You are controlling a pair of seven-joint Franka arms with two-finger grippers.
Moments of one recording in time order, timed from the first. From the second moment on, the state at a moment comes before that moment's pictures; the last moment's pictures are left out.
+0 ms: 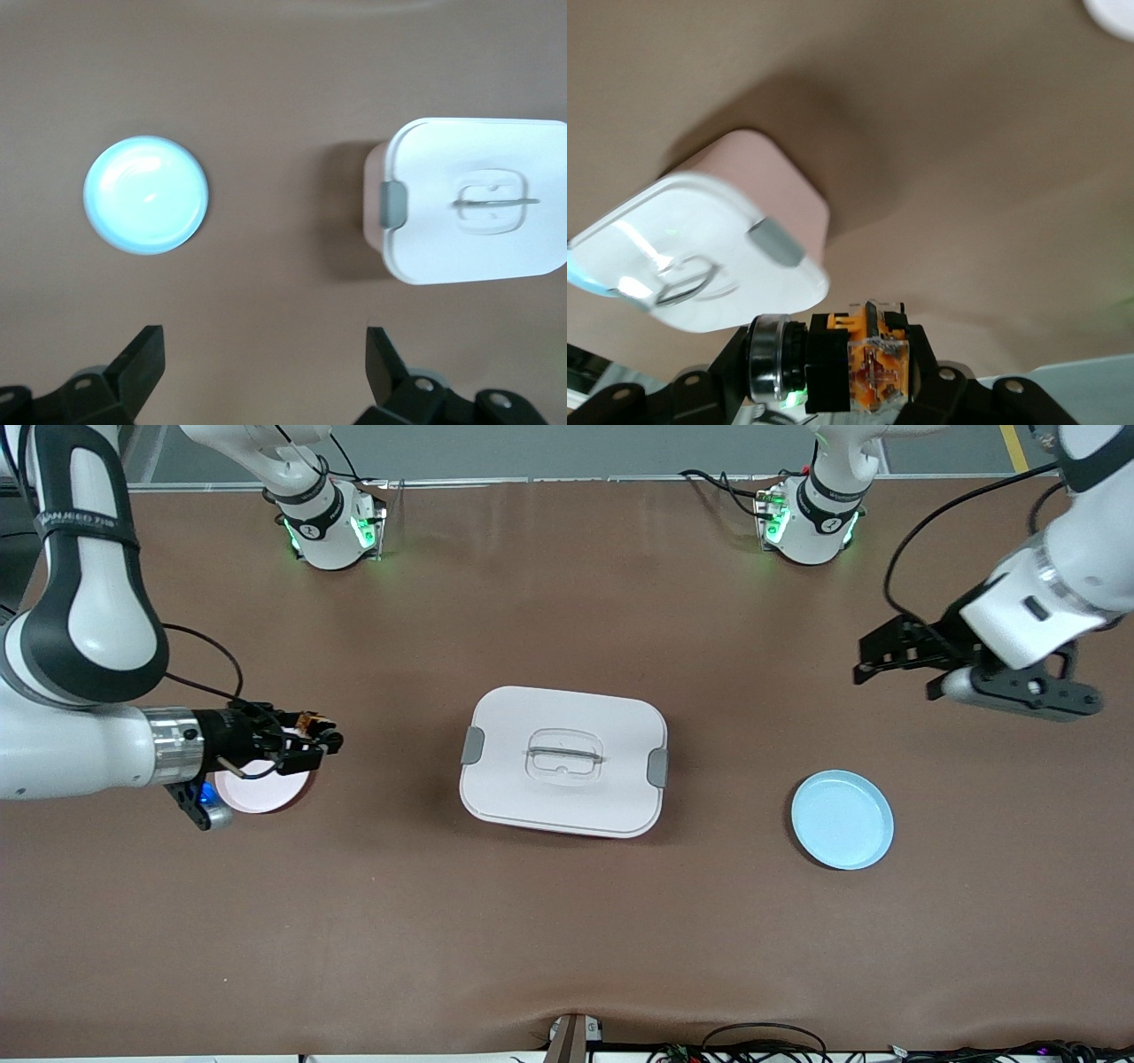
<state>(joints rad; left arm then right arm) -0.03 0.11 -0.21 -1.48 -0.17 1.66 -0.06 0.06 0.41 0.04 -1.43 0.57 1.49 0.72</state>
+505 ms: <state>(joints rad) -0.14 0.17 -0.22 -1.52 -0.37 1.83 -0.13 0.19 0.43 0.04 -1.36 0.67 1.64 1.01</state>
